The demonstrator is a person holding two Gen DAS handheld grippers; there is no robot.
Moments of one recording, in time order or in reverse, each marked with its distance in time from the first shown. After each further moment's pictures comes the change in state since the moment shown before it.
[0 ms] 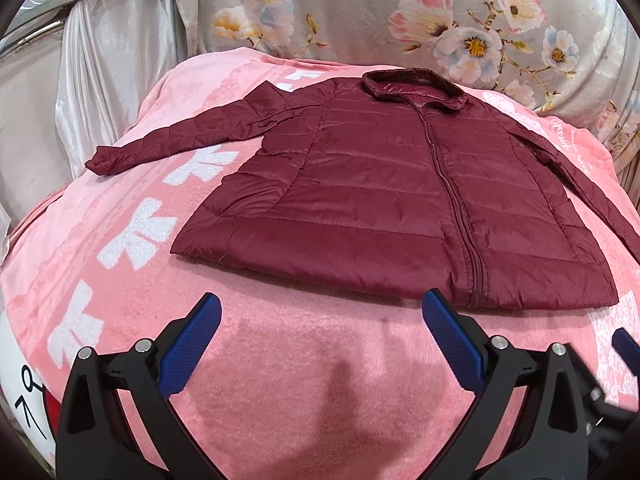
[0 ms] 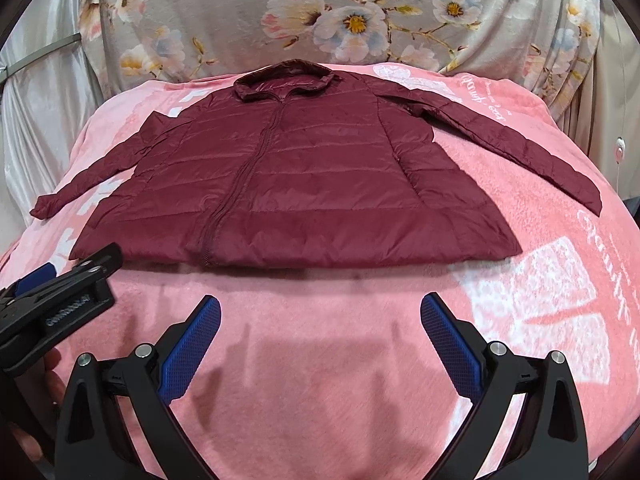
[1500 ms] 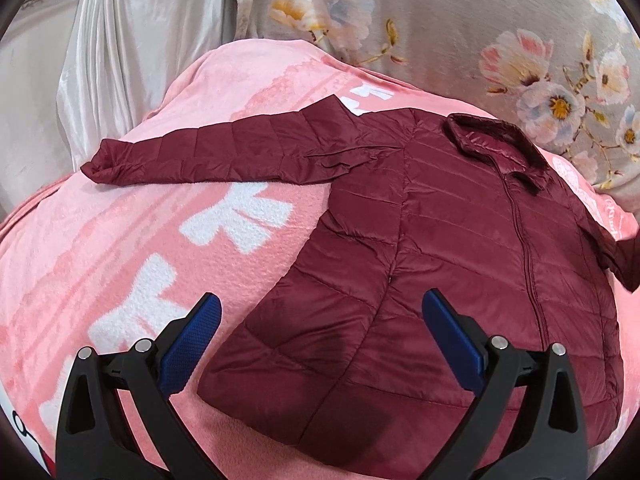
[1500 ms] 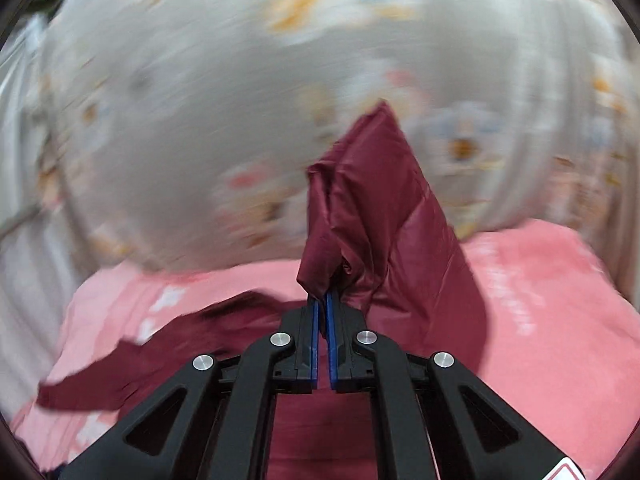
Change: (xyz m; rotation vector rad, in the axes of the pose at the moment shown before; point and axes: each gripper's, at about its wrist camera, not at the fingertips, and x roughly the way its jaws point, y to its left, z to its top) left arm 0.088 0.080 0.097 -0.196 0.010 0.050; right arm 0.073 -0.076 0.335 0.039 -0.370 0.166
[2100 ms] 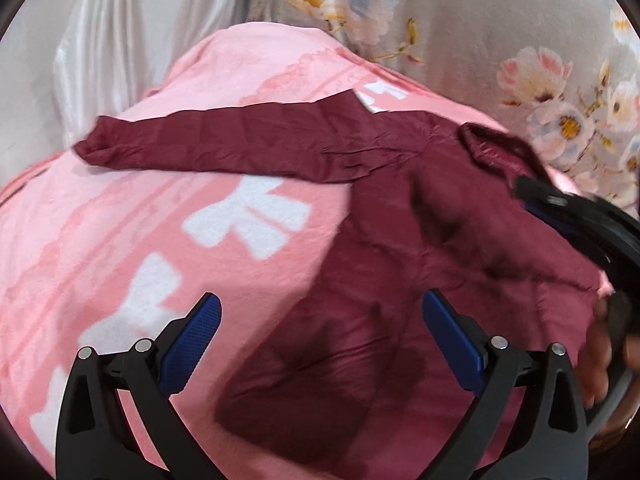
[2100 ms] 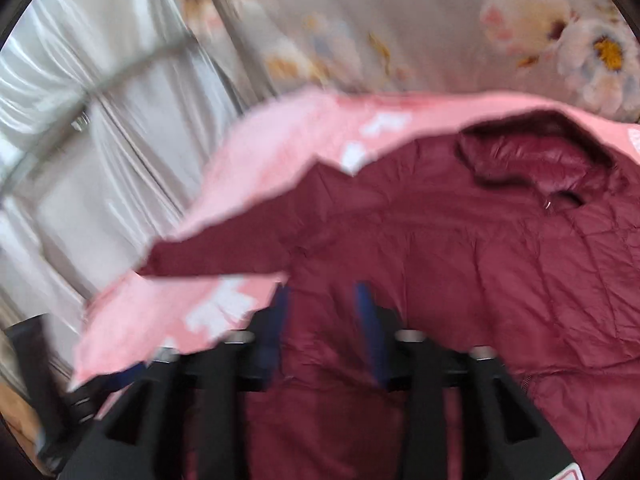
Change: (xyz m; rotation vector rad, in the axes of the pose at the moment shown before) left arm 0.020 0.028 0.018 -0.075 0.040 -0.079; right arm 0.068 0.176 -0.160 -0.086 0.345 0.567
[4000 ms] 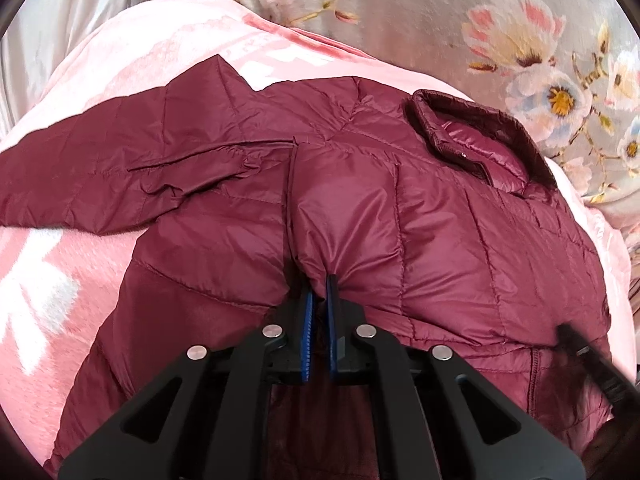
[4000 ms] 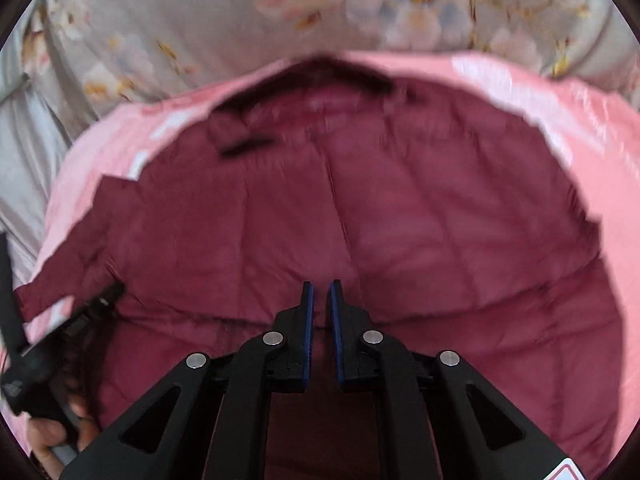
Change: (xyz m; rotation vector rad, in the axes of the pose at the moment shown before) left arm 0.148 -0.097 0.045 0.070 0.047 -0.119; right arm -0.004 -0.167 -0.038 0.229 0.095 -0.517
